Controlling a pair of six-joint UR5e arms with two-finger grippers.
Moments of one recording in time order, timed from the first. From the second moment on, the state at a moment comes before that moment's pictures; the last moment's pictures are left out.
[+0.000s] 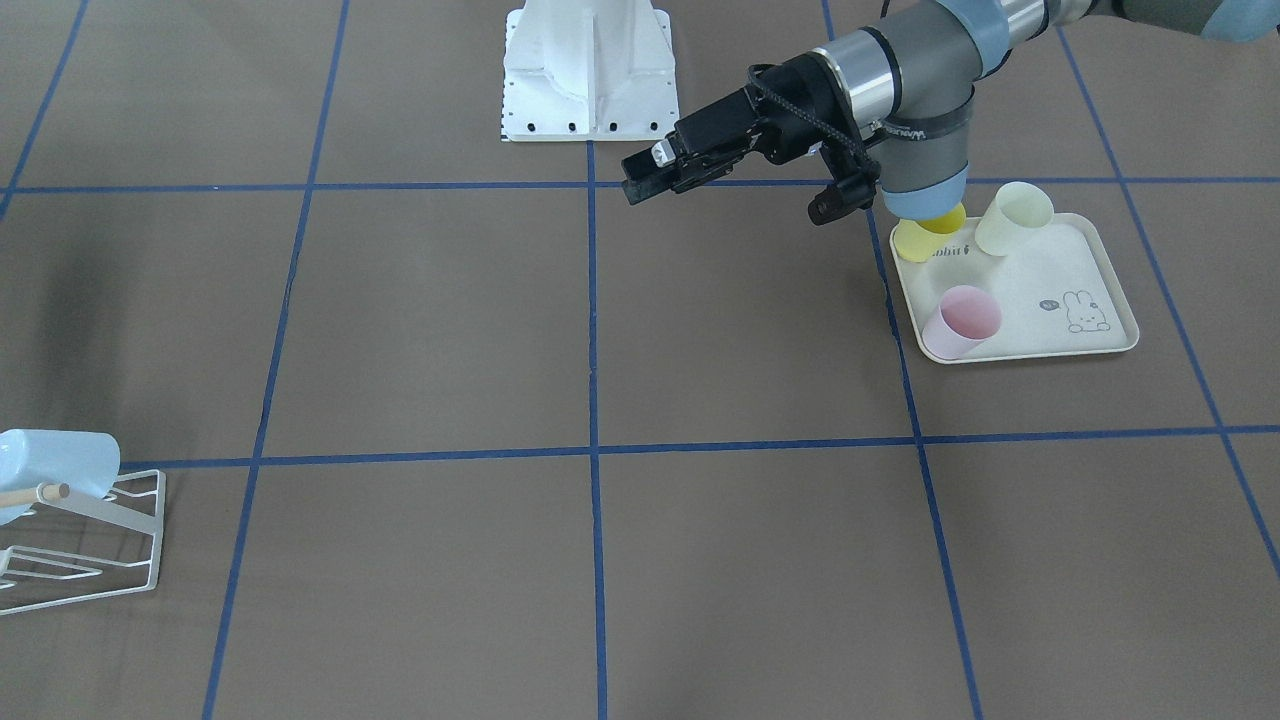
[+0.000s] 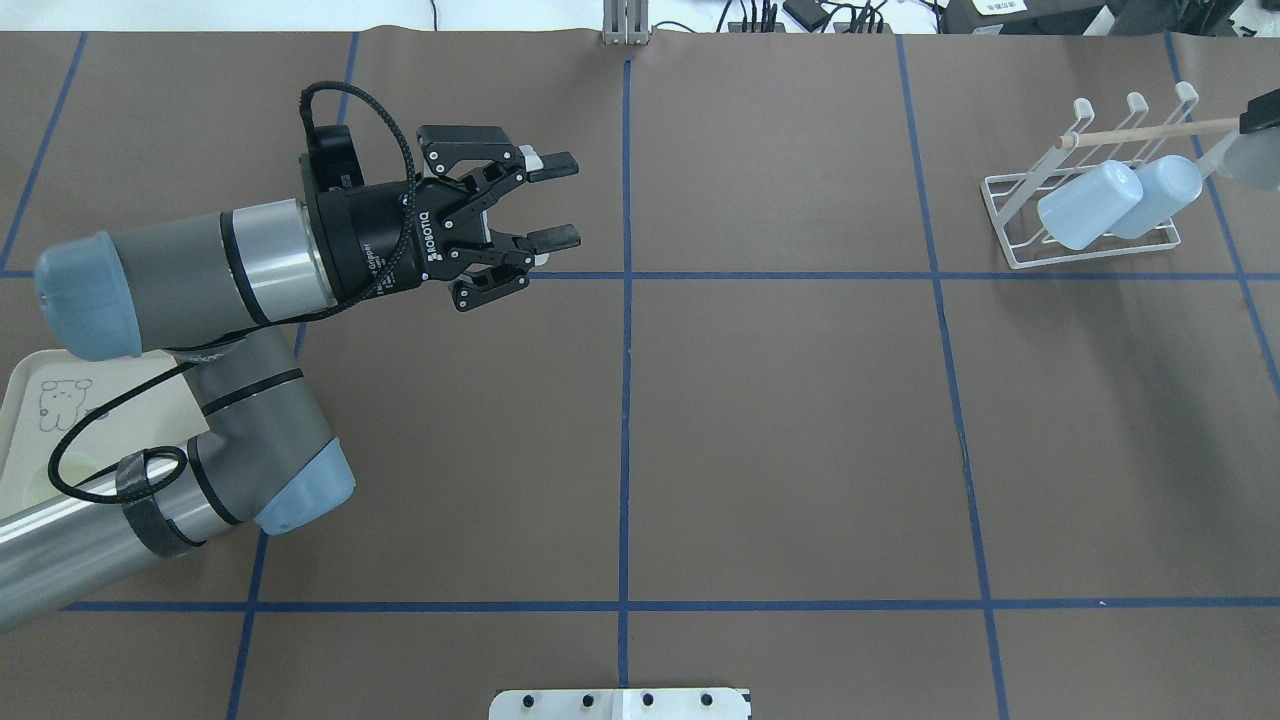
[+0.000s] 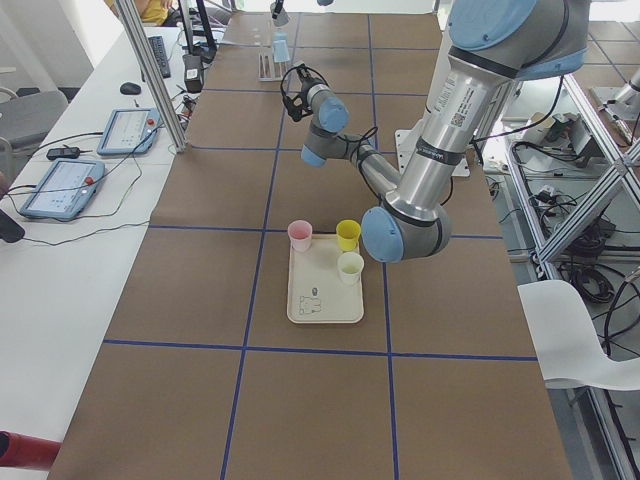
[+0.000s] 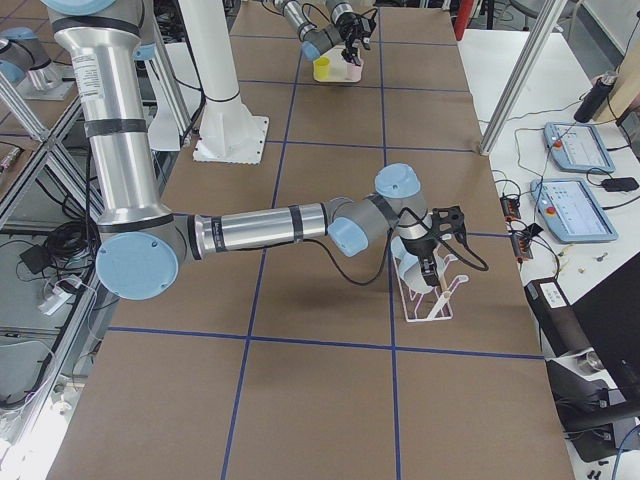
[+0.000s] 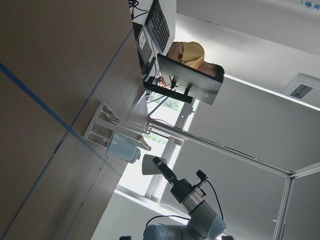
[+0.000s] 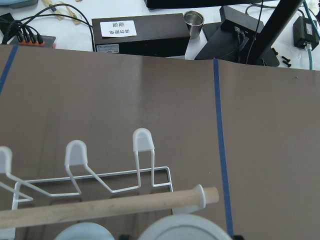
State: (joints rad) left arm -0.64 -2.08 -1.63 -3.15 -1.73 -2.34; right arm 1.34 -1.43 1.57 -1.06 2.01 0.54
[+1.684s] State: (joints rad) left arm -0.64 -2.08 -1.62 -3.15 -1.73 -2.34; right arm 1.32 -1.40 1.52 -1.06 2.01 0.54
